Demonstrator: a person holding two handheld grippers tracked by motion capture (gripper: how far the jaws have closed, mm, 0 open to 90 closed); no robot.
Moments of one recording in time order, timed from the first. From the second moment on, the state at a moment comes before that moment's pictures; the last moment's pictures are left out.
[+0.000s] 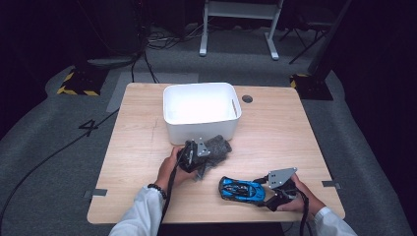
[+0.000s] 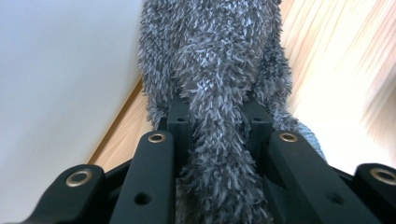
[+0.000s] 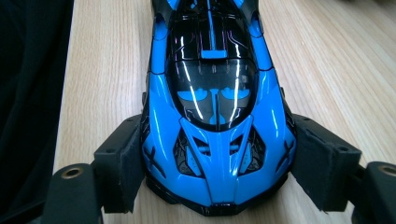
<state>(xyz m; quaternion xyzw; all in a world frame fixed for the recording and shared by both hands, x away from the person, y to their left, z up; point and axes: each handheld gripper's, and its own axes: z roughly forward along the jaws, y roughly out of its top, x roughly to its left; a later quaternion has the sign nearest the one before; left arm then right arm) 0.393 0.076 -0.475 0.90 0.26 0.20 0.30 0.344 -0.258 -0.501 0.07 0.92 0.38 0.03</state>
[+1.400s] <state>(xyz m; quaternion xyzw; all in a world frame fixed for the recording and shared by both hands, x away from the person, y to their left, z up) 0.357 0.070 -0.490 0.91 0.23 0.10 0.34 0.353 -0.272 -0.502 0.12 0.91 0.38 0.05</state>
